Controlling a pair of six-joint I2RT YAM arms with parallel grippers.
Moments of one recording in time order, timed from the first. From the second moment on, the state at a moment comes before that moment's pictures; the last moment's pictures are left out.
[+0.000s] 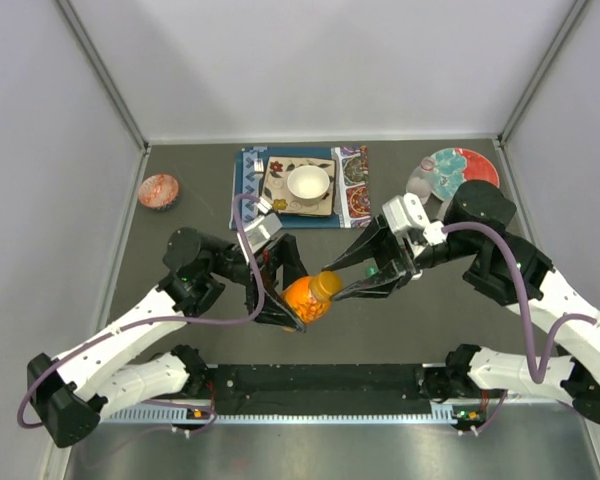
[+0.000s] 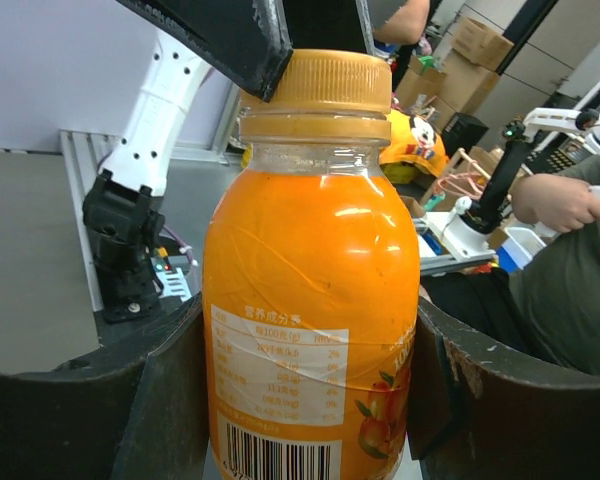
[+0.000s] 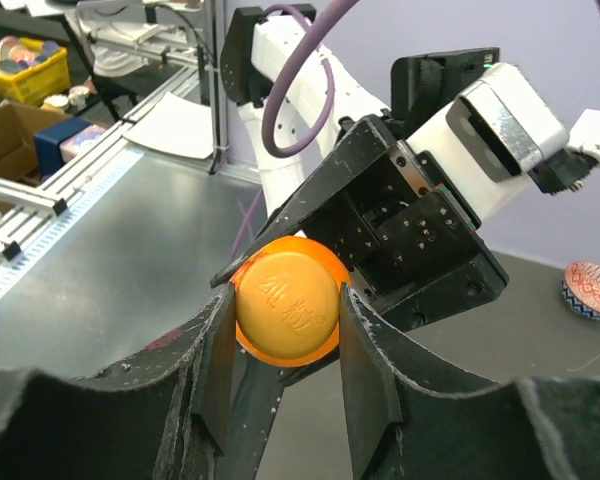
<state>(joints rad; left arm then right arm) -0.76 0.94 0.82 0.60 1.23 -0.87 0.94 0.99 1.35 -0.30 -0.92 -0.07</state>
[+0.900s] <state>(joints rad) -0.76 0.88 0.92 0.02 0.83 -0.29 0.94 0.98 1.43 -0.51 -0.45 0.01</state>
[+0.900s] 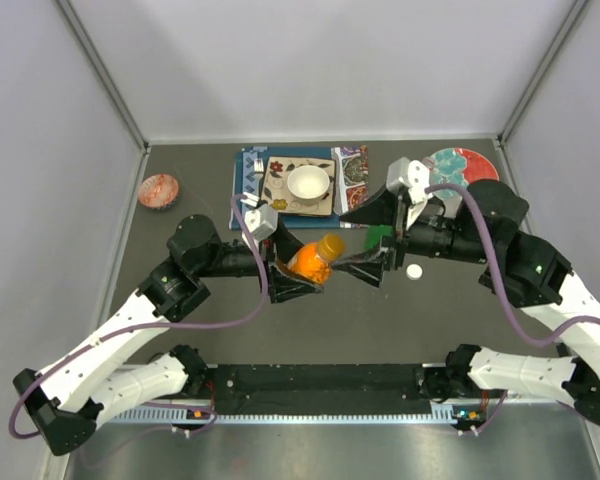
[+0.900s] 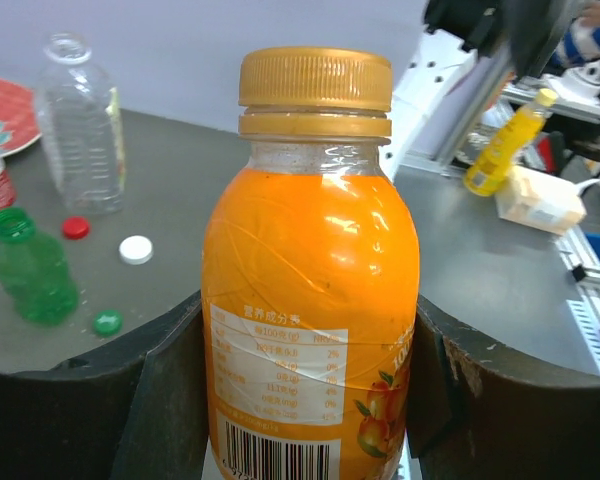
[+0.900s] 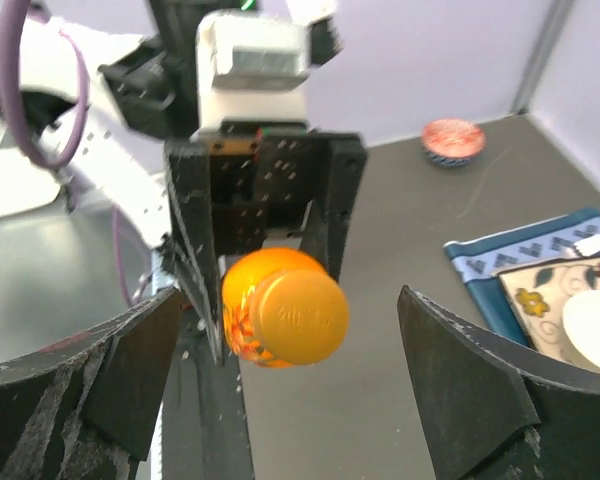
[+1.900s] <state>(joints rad) -0.96 0.84 0.92 -0.13 -0.04 -0.02 0.95 1.15 1.40 -0.41 0.12 0.65</state>
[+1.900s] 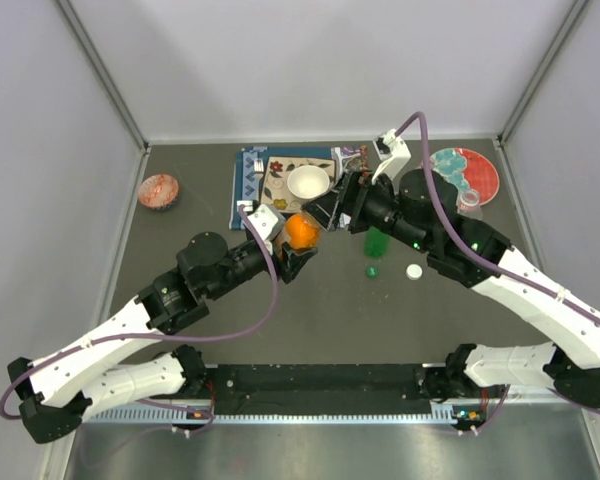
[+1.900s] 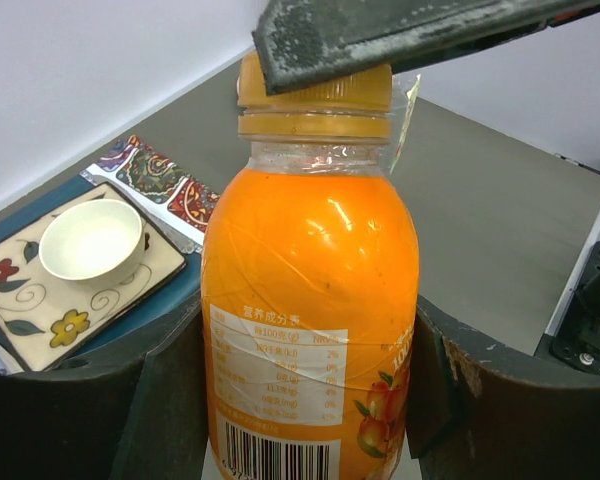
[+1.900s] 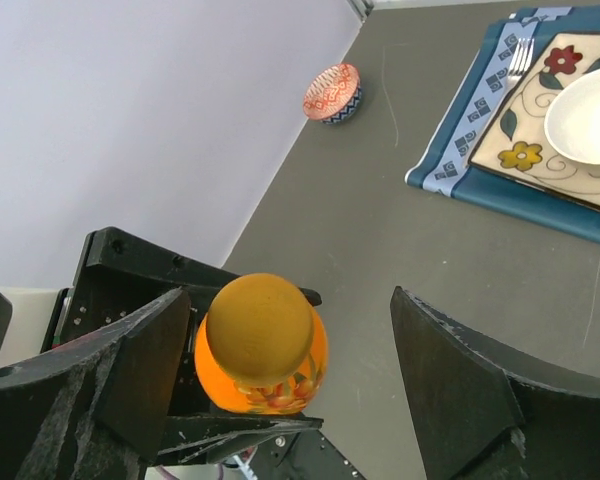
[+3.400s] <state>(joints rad) -0.82 0.79 0.95 0.03 0.72 -0.34 0.96 1.09 1.51 -0.39 -0.60 0.19</state>
